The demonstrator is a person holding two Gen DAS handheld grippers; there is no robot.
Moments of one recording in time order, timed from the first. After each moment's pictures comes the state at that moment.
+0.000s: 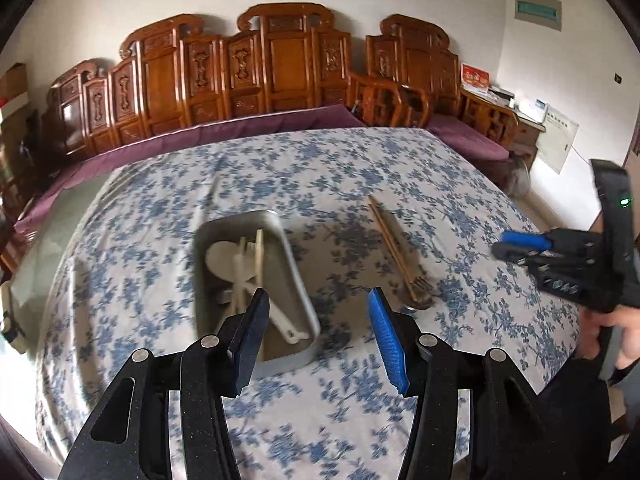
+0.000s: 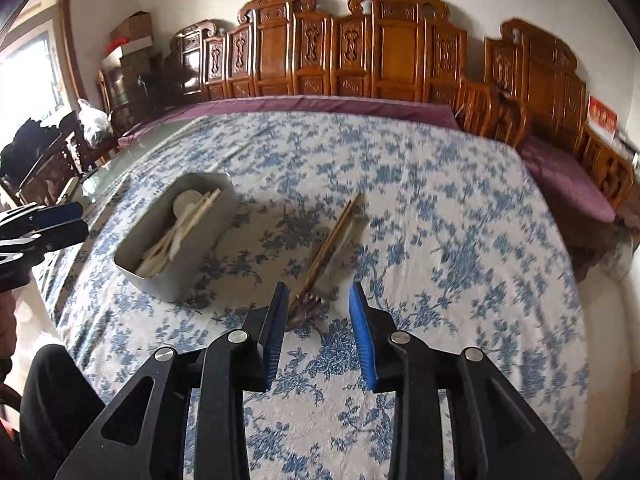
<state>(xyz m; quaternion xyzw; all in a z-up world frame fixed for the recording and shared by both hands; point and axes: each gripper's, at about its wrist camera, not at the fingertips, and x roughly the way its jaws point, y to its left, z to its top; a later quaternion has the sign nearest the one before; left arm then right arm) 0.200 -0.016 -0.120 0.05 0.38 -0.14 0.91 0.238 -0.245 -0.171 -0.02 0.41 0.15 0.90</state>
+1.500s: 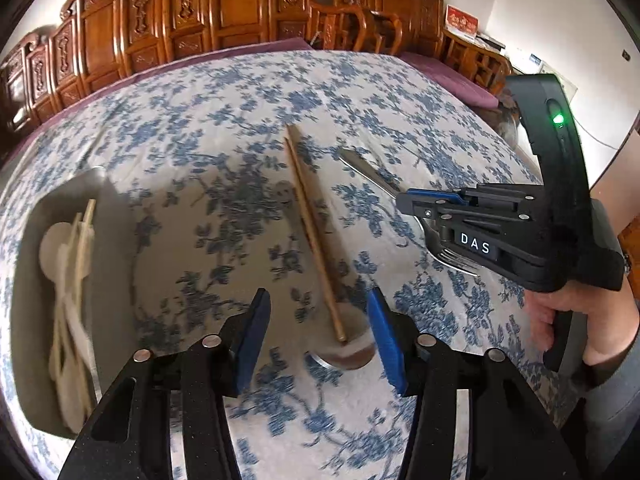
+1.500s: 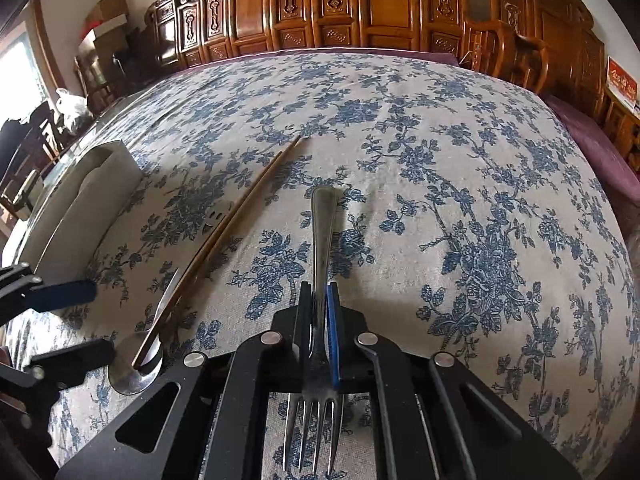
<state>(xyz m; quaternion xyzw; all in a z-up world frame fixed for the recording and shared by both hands) 0.286 -0.142 -0.231 0.05 0.48 -0.18 0.86 0.358 -0.285 -0.281 -0.01 0.47 0.15 0.87</state>
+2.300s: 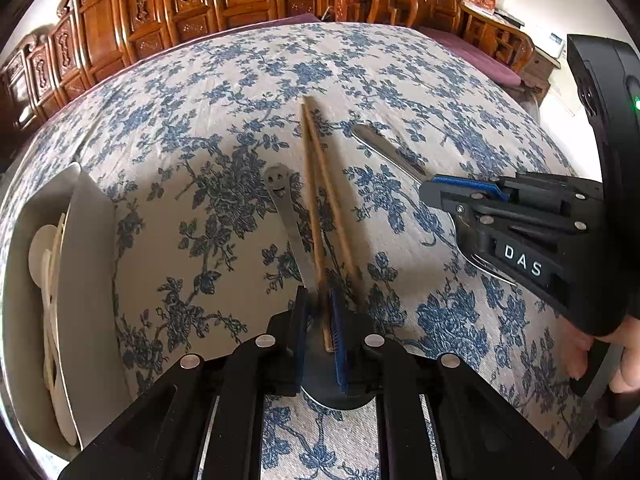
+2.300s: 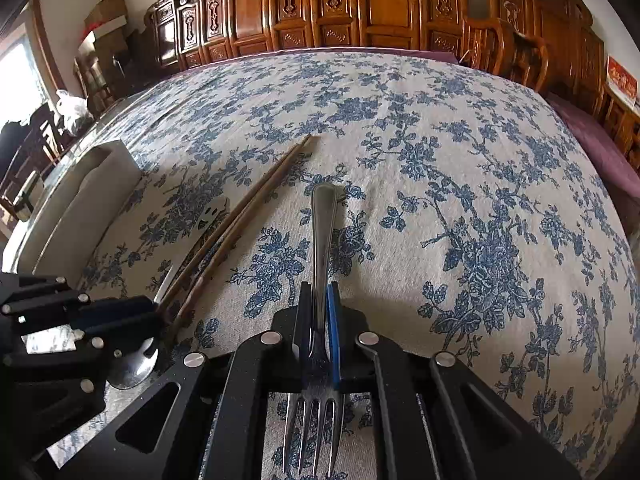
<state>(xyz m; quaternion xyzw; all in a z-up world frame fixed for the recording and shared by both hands) 0.308 -0.158 -0.255 0.08 0.51 -0.15 0.84 0.358 -0.284 -0.283 -0.01 0.47 0.15 0.87</state>
